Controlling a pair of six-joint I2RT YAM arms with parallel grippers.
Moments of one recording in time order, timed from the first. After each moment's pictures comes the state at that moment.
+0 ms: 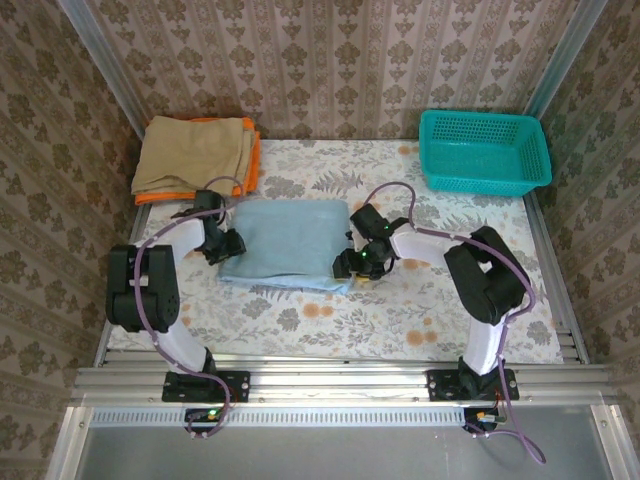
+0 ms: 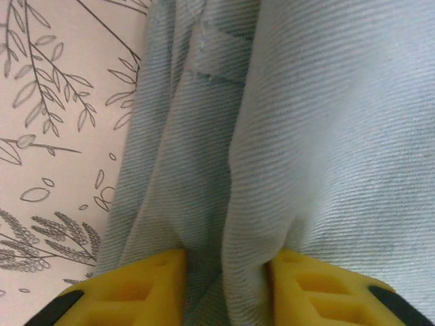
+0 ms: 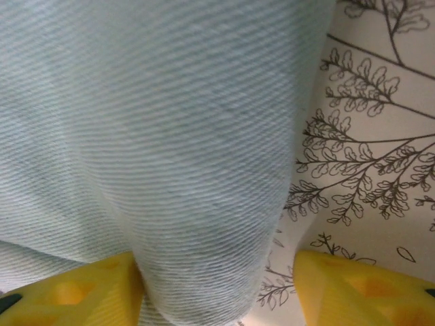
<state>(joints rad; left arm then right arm) -0.09 1.68 0.98 -0.56 0.14 -0.35 0.56 1.85 1.11 -0.52 -0.36 0.51</state>
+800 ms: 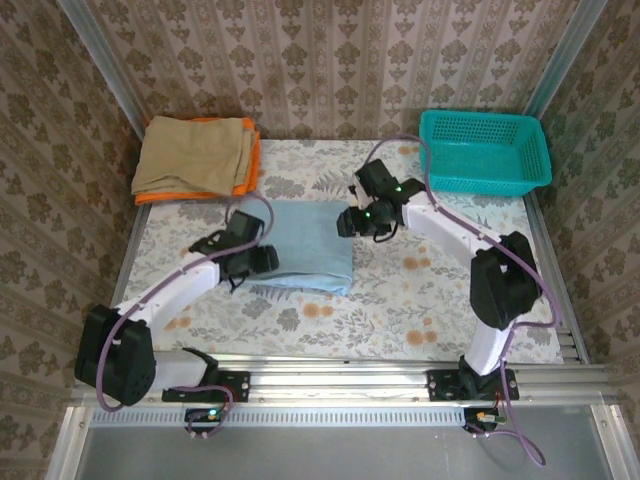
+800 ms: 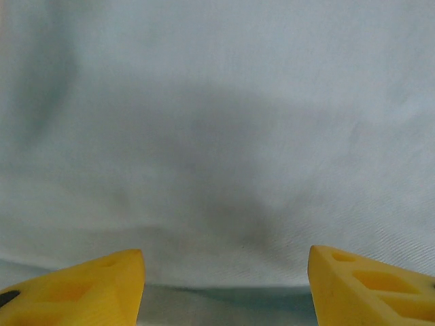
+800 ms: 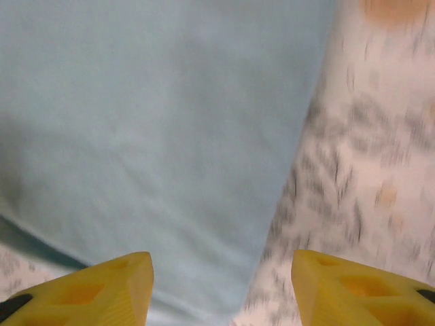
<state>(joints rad) -0.51 1.28 0.77 -0.61 -0.04 -0.64 0.50 1.83 1.51 -0.76 -0.19 0.38</state>
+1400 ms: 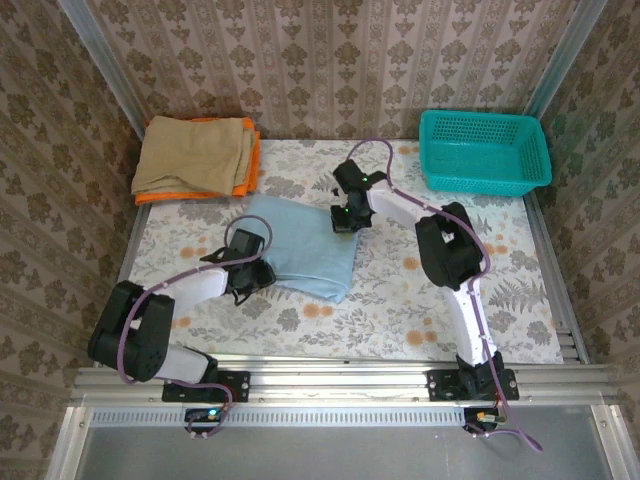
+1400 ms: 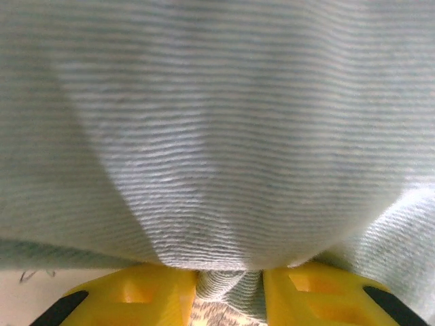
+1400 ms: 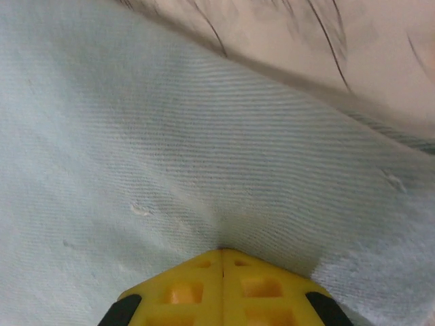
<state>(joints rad) -0.44 1.44 0.62 -0.32 0.07 -0.77 0.48 2.20 1.73 -0.80 -0.18 0.37</state>
